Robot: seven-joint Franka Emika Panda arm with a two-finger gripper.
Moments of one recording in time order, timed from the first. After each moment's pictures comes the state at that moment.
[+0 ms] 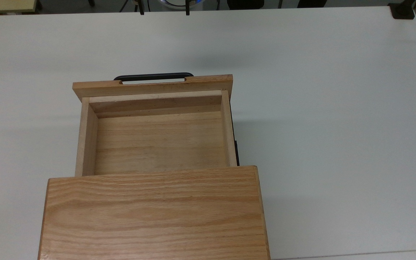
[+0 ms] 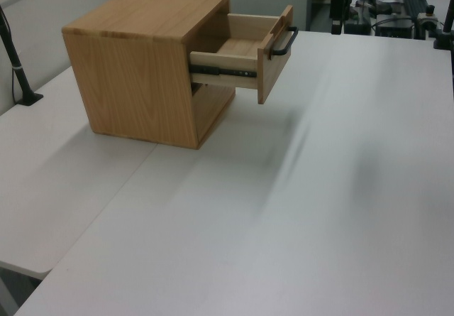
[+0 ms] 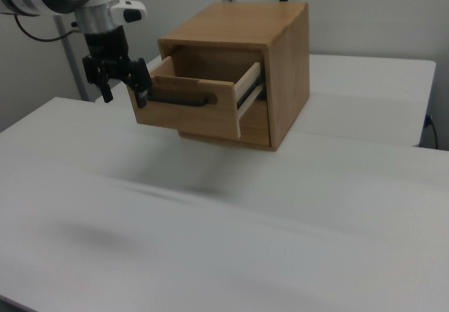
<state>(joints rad) -0.01 -0.01 0.06 -1.60 -0.02 1.60 0.01</state>
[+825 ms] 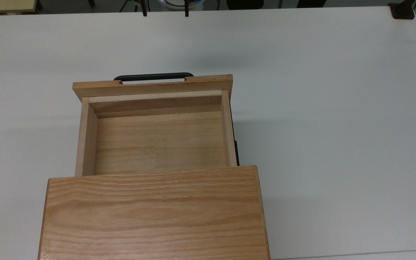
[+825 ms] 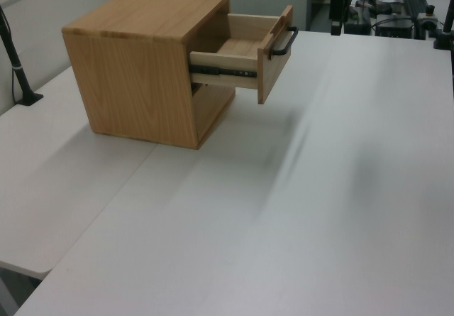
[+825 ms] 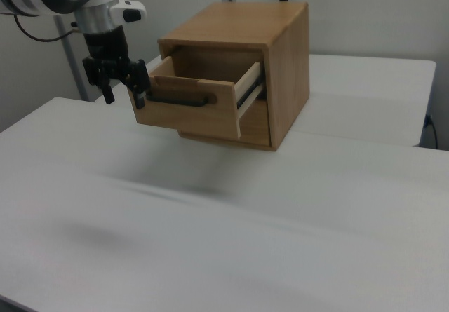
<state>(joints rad) -0.01 -0.01 0.06 -1.60 -0.02 1.60 0.01</state>
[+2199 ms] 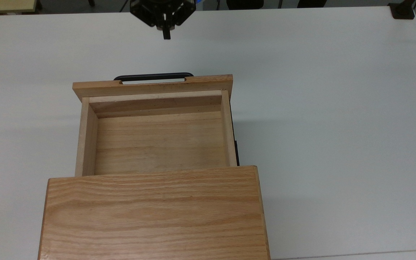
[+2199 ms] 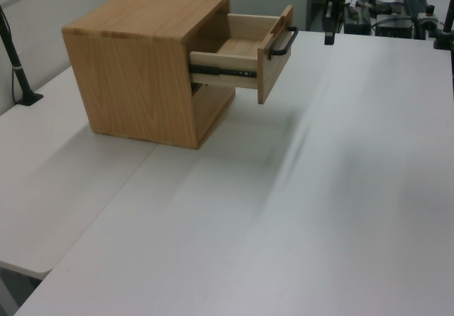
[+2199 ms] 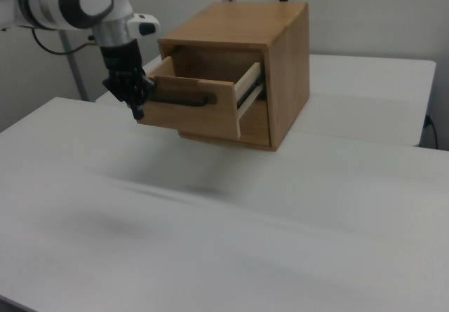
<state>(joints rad) -0.01 0.06 0.06 -1.60 -0.02 1.67 -0.06</state>
